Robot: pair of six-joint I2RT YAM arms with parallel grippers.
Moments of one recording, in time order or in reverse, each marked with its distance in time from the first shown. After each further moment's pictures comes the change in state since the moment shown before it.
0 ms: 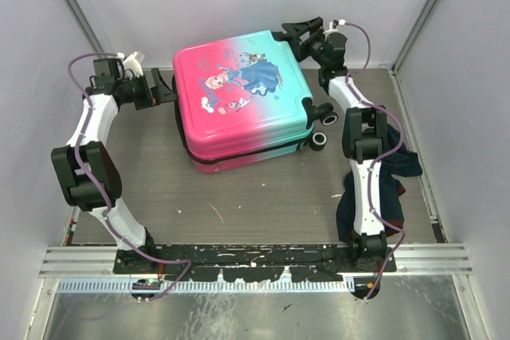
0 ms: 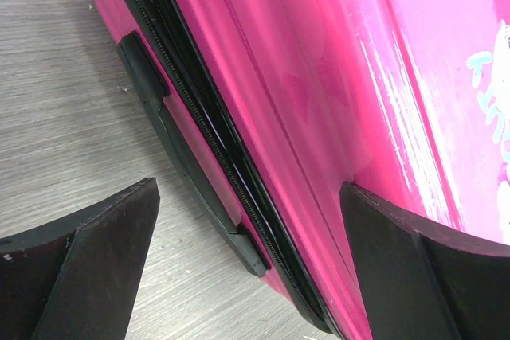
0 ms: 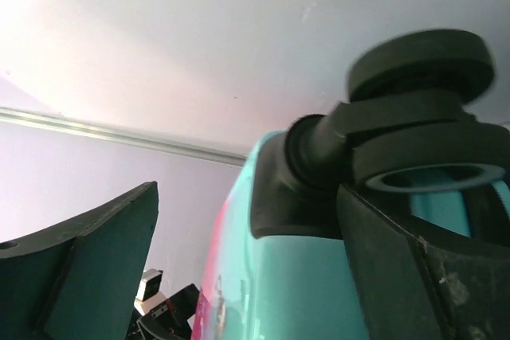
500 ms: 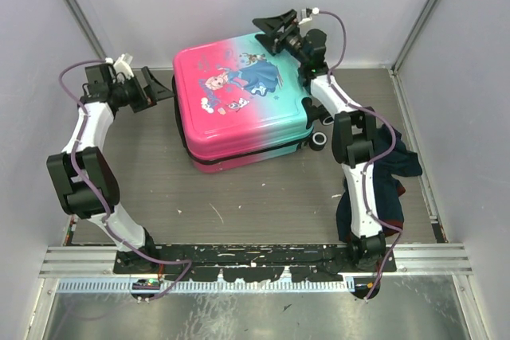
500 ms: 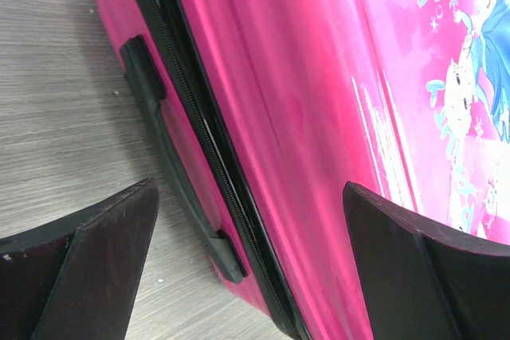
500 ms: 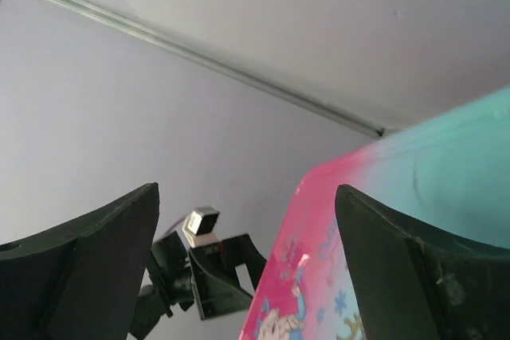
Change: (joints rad) left arm 0.053 -0.072 -0.130 0.176 0.036 -0.183; right arm 0.111 -0.048 0.047 0.146 -0.052 0.028
